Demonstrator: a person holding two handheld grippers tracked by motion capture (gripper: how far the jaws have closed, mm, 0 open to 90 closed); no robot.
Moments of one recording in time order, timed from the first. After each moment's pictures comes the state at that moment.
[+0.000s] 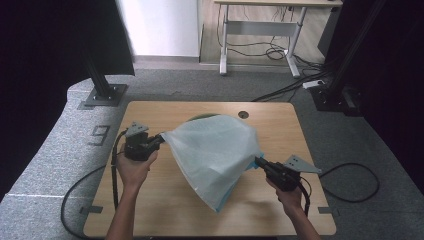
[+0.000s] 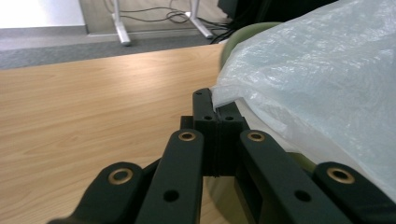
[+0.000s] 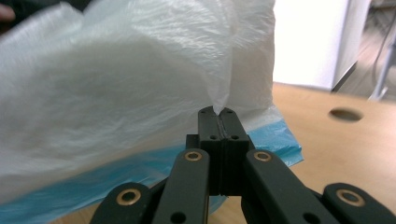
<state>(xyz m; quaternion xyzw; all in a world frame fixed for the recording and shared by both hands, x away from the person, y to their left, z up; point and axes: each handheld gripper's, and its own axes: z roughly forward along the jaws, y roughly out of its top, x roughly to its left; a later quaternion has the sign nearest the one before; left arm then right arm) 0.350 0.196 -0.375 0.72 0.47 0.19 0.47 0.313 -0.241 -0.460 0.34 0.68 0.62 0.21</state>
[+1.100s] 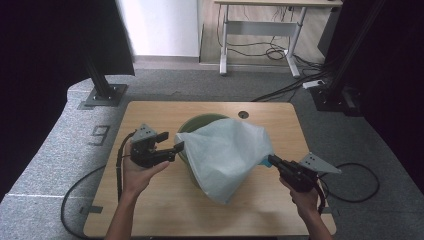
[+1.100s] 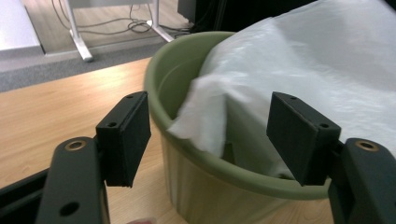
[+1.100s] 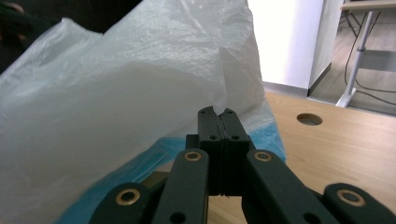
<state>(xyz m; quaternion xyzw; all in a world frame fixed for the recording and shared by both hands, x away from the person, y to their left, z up) 0.323 0.176 -0.357 0.75 0.39 0.18 0.50 0.296 -0.257 -0.428 0.36 0.68 0.59 0.23</state>
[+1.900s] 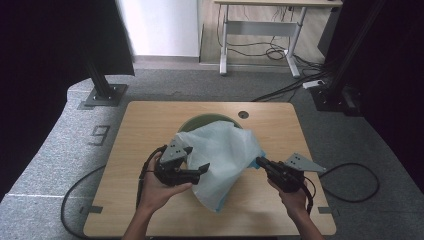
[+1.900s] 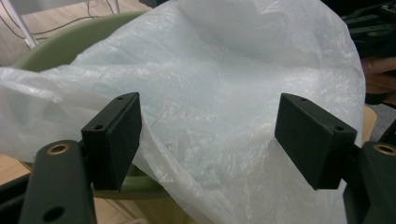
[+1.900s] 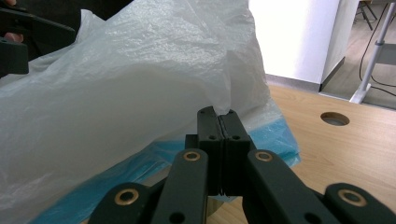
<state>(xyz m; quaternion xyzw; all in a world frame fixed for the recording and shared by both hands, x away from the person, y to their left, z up) 0.292 0.120 -0.367 0.80 0.32 0.16 0.47 0.296 -0.227 -0.426 0.35 0.70 0.58 0.21</state>
